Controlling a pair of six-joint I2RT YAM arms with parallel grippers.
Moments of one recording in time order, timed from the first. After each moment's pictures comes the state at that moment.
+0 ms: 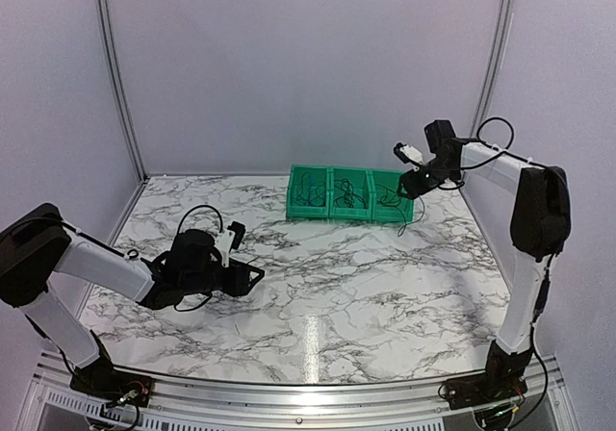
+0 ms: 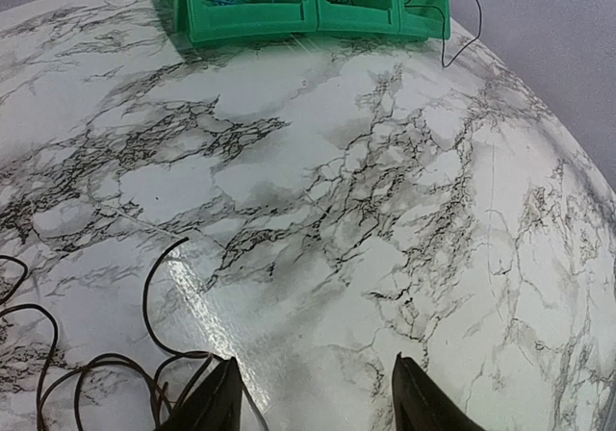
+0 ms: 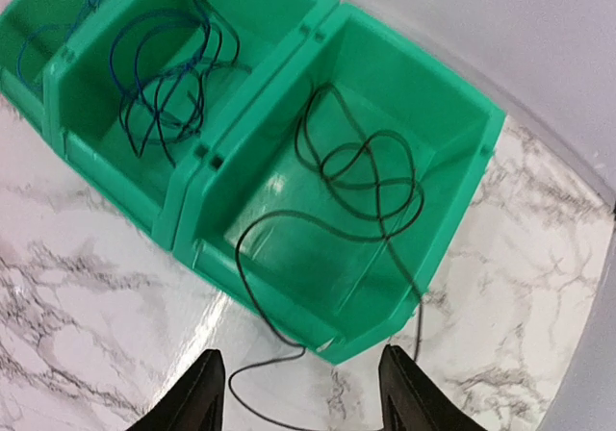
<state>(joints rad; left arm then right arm) -0.78 1.59 0.54 0.52 0.05 -0.35 0.17 2.00 1.75 -0.65 -0.18 -0.33</state>
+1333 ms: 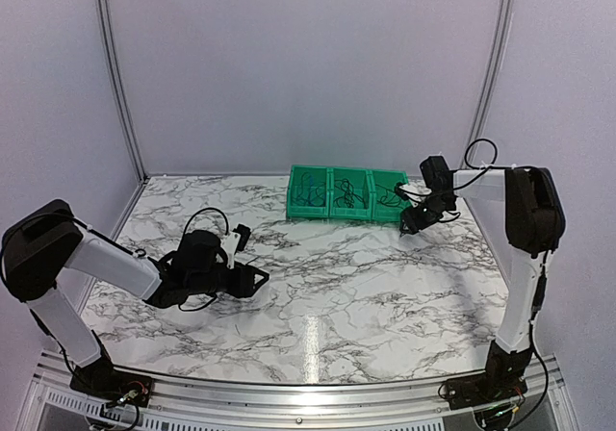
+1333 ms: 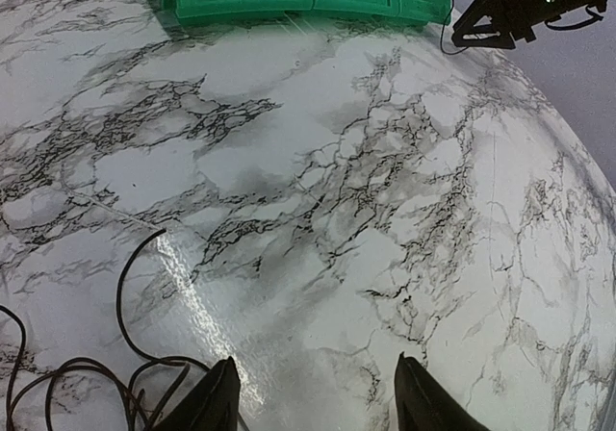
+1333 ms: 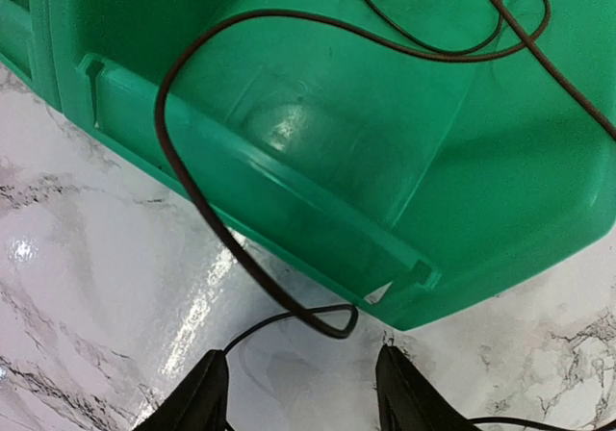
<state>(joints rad) -0.78 1.65 0.58 0.52 0.08 -0.38 0.16 2.05 1.47 -0.55 -0.14 -0.31</state>
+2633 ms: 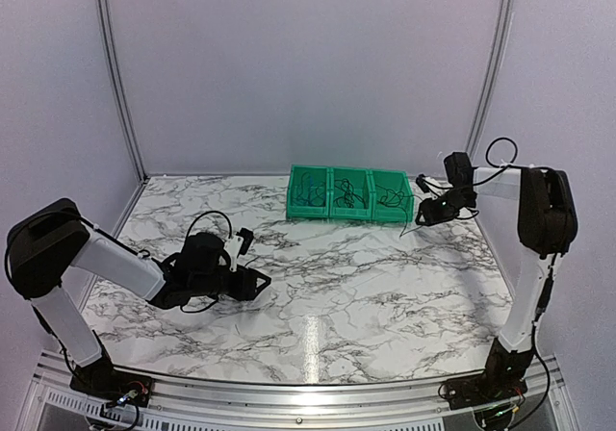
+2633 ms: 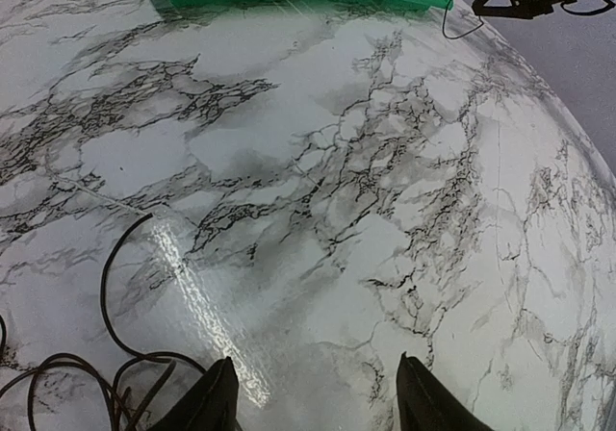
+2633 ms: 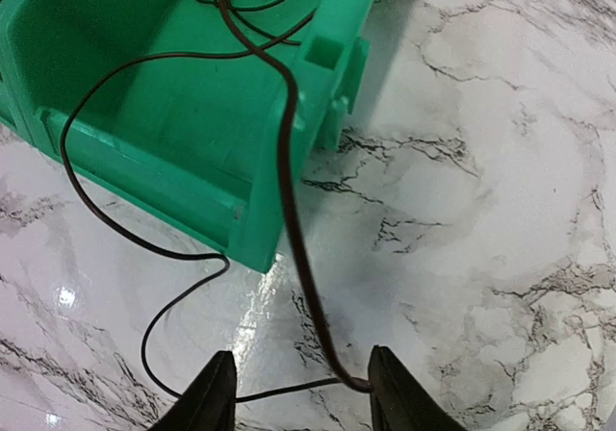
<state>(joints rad) -0.79 1.69 0.58 0.52 0.09 -0.38 0.03 1.99 1.45 -0.55 -0.25 -0.26</state>
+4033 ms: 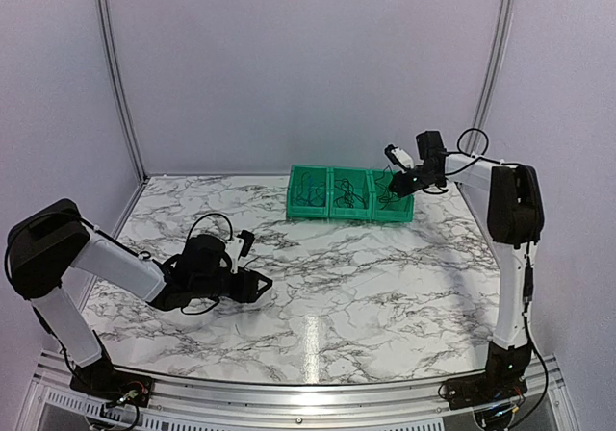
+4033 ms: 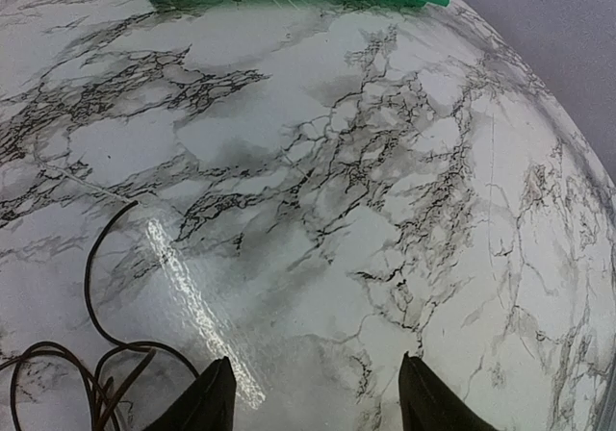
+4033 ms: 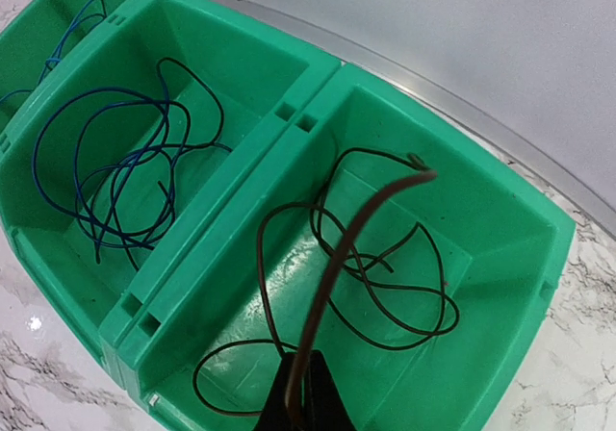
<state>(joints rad) -0.81 1.69 0.58 0.52 0.09 -0.40 0.15 2.24 1.84 -0.43 -0.33 -0.29</state>
